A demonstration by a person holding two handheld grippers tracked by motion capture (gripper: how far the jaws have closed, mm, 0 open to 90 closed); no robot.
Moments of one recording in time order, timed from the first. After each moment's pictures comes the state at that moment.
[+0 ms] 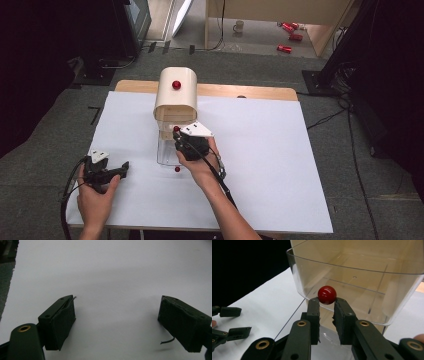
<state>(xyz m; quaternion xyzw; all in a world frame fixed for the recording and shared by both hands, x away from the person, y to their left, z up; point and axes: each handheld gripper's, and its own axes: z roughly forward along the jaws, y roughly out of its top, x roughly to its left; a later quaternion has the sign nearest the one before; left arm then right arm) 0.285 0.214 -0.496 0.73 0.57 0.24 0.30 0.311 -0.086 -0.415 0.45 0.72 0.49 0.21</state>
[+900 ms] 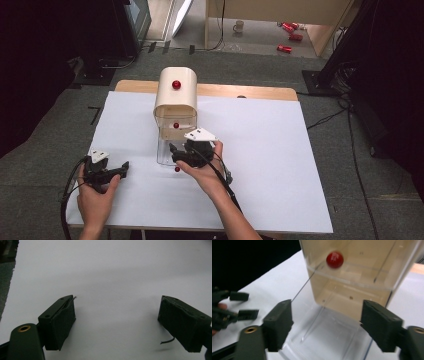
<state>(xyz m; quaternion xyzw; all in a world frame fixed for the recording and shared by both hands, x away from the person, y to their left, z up) 0.285 0.214 -0.496 0.73 0.57 0.24 0.30 0.295 -0.098 -0.423 0.45 0.73 0.48 0.18</state>
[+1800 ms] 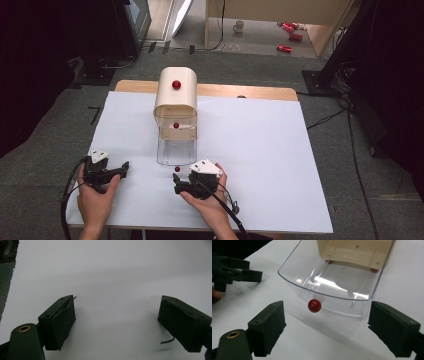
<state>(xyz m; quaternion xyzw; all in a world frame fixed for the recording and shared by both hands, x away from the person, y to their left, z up) 0.285 0.214 -0.496 0.73 0.56 0.24 0.30 0.232 -0.103 -0.470 0.49 0.73 0.45 0.16</state>
